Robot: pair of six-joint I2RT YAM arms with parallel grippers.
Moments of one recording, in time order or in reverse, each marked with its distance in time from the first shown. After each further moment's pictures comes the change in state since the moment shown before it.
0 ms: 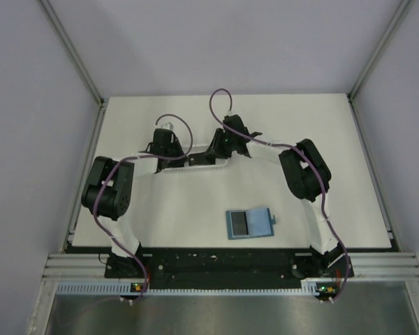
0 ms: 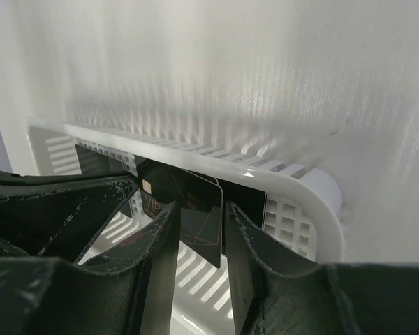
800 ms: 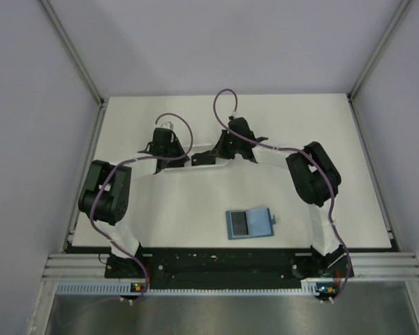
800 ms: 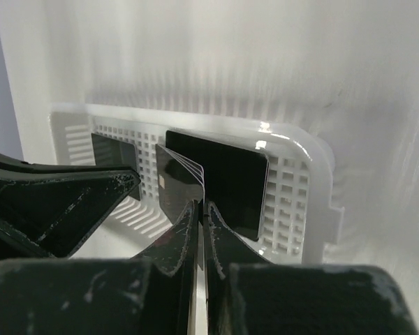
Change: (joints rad) left arm -0.011 -0.034 -0.002 -0.031 -0.006 -0.001; right arm -0.001 -0.092 -0.144 0.118 0.015 -0.001
